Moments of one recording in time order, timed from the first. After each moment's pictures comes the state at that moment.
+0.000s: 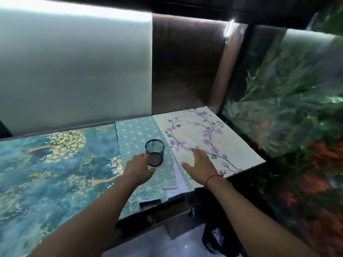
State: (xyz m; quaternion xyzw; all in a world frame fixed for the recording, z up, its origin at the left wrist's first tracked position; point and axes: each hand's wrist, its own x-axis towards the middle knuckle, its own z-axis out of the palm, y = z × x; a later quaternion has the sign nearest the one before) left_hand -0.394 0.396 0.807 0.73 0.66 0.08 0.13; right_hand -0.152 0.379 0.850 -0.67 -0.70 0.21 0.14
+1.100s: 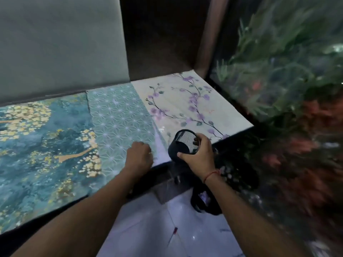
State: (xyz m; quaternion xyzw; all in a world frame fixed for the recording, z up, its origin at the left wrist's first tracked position) left_hand -0.307 0.377 0.732 0.73 0.66 0.11 0.12; right_hand -0.099 0.336 0.769 -0.68 -0.54 0.25 0.43
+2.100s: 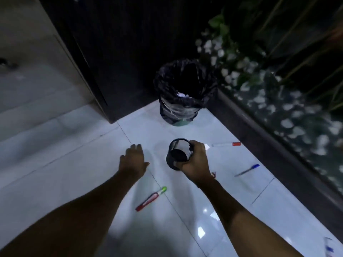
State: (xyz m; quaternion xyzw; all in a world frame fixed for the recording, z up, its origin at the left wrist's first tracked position) left_hand -0.094 0.154 0.021 0.76 0.62 -0.09 0.17; right_hand 0.110 0.083 0.057 -0.75 -0.48 0.30 0.34
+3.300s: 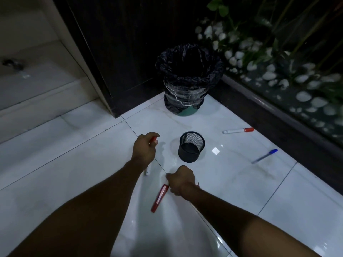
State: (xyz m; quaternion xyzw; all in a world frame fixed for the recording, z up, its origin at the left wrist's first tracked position) left_hand -0.089 0.150 -0.020 0.68 0.59 0.26 0.34; right_hand 0.024 0.046 -0.043 -0.82 -0.32 0.44 0.17
